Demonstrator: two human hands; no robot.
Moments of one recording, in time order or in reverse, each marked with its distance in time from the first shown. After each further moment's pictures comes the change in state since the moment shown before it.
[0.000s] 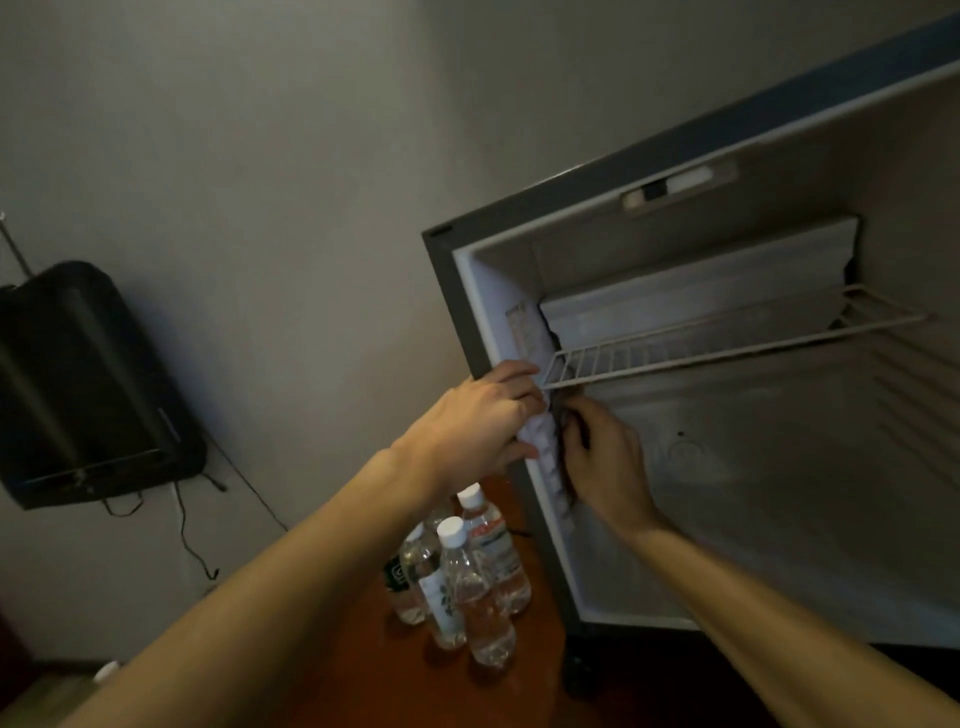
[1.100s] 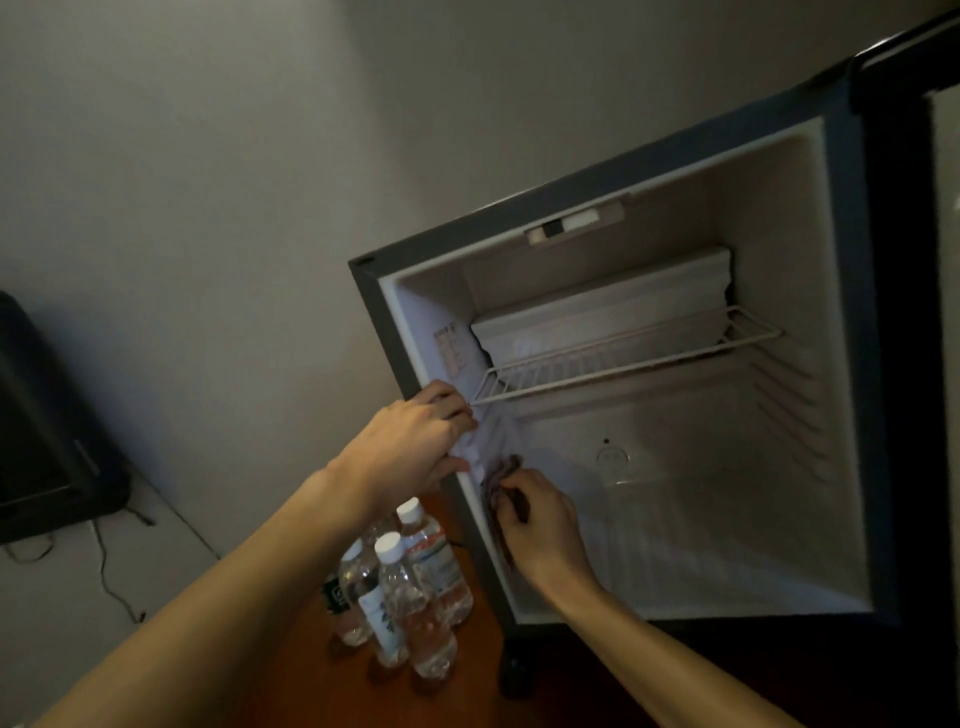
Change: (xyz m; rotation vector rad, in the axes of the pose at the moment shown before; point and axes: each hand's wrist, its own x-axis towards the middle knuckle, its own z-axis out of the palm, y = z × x) left_hand 0.000 0.010 -0.007 0.060 -0.034 -0.006; right_hand -0.058 0.004 -0.013 0.003 -0.187 0.159
